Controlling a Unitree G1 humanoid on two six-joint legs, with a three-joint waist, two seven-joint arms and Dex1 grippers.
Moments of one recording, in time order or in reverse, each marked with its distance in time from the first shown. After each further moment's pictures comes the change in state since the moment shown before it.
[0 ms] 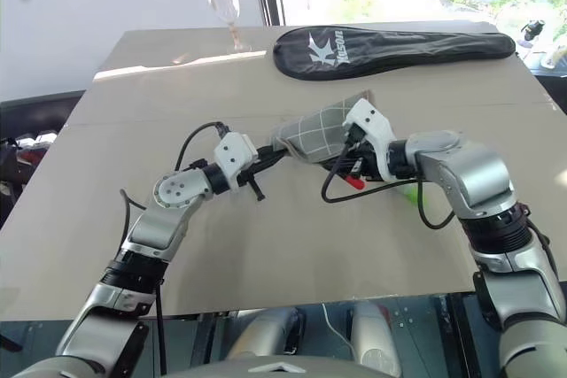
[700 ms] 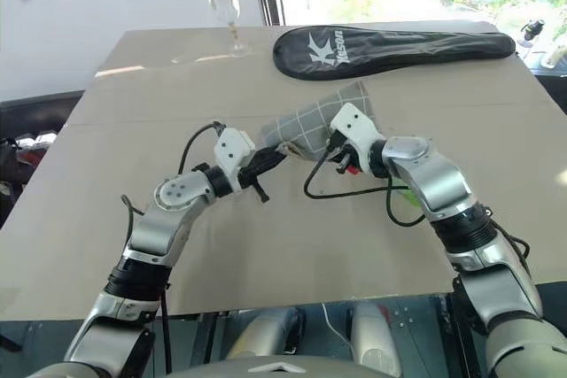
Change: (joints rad) left arm 0.049 -0.037 0.038 -0.157 -0.085 0.213 -0.005; right arm -0.019 0.157 0.065 0.193 -0.230 -0.268 -0.234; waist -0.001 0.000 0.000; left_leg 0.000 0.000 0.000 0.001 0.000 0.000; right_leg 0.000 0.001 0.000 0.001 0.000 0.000
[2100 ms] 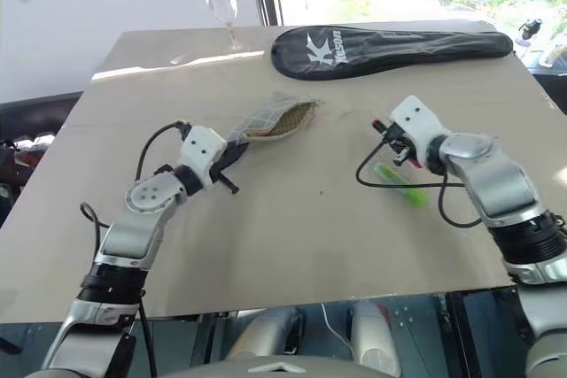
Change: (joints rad) left arm 0.053 0.102 0.105 0.057 0.125 -0.023 0.146; right arm 0.119 -0.337 -0.084 -0.151 -0.017 0.139 -0.049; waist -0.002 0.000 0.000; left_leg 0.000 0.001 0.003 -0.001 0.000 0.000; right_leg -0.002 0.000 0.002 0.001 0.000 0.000
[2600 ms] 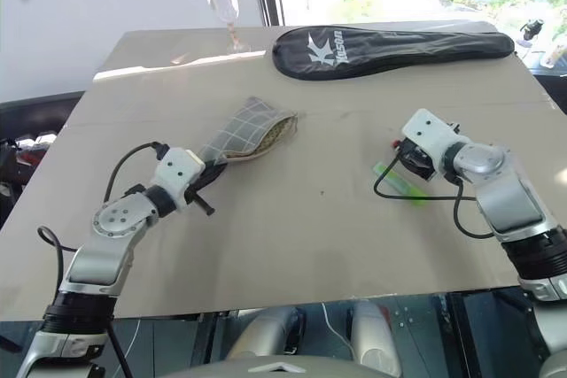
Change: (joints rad) left arm 0.171 0.089 0.085 -0.084 -0.003 -0.022 -0.047; right arm 0.125 -0.028 -0.040 0.018 -0.127 -0.202 0.014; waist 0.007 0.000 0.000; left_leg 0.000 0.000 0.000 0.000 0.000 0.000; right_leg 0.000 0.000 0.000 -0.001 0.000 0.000
